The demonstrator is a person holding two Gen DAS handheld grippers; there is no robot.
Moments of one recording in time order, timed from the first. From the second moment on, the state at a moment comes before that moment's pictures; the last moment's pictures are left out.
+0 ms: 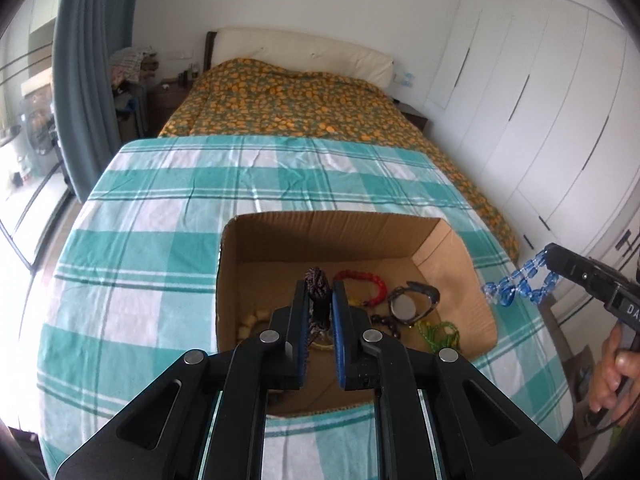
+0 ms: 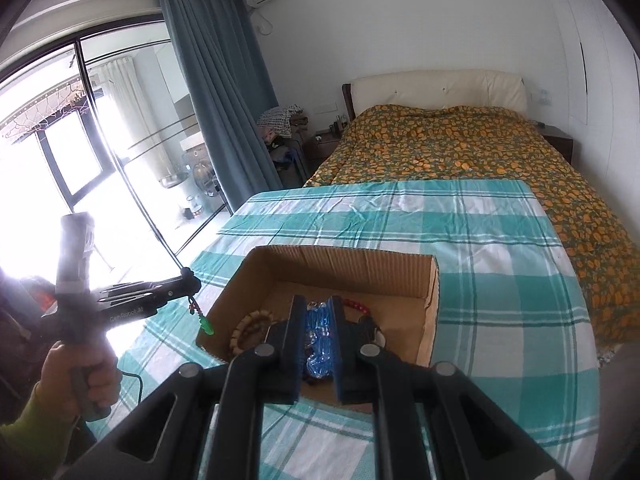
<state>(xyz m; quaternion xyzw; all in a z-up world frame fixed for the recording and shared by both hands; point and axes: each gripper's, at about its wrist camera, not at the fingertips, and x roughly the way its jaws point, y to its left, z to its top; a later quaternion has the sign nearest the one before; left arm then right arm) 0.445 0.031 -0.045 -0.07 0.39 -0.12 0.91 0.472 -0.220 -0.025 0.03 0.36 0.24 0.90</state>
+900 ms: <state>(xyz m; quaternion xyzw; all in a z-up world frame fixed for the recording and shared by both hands) 0.419 -0.014 -0.033 0.05 0.31 0.01 0.95 0.483 -0.228 -0.054 0.01 0.37 0.17 0.91</state>
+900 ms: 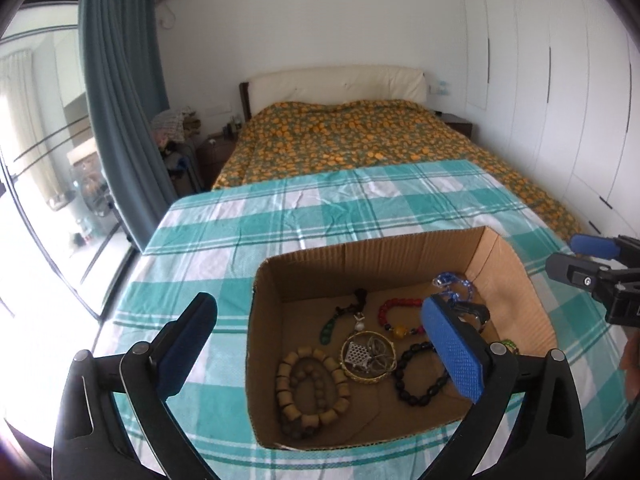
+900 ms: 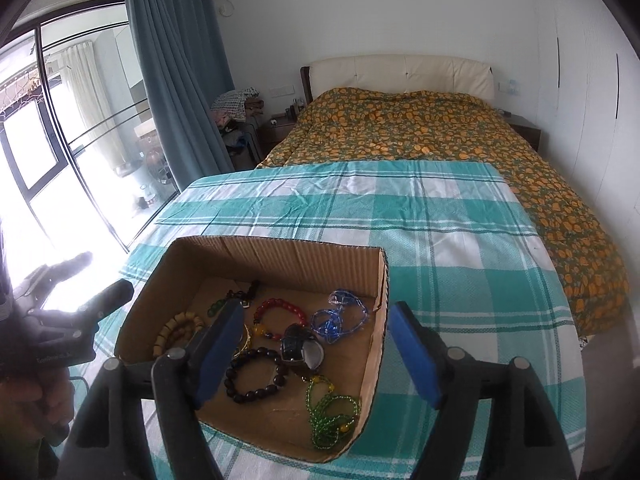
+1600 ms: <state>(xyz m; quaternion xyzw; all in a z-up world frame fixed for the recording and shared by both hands) 0.323 -0.014 -0.008 0.01 0.33 0.04 0.94 0.372 -0.199 -0.019 -0.04 0.37 0.14 0.92</state>
